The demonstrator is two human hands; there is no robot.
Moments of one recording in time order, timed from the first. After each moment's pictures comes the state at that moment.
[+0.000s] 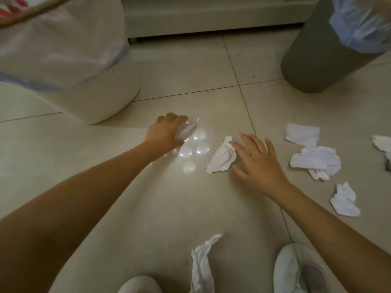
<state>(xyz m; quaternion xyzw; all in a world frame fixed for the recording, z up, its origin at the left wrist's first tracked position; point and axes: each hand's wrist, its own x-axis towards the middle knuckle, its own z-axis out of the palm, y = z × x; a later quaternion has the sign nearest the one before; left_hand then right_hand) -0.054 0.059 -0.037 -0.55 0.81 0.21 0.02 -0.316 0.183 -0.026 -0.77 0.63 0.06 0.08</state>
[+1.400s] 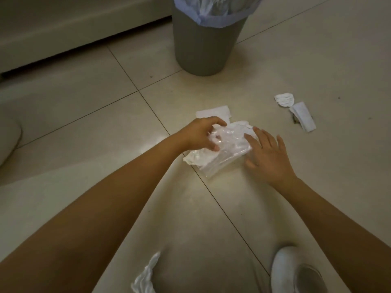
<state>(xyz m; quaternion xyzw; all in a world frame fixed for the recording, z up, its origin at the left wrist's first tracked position) -0.348 0.102 -0.005 -0.26 0.83 0.48 0.05 -0.504 0.284 -0.018 -0.57 0.81 0.07 0.07</state>
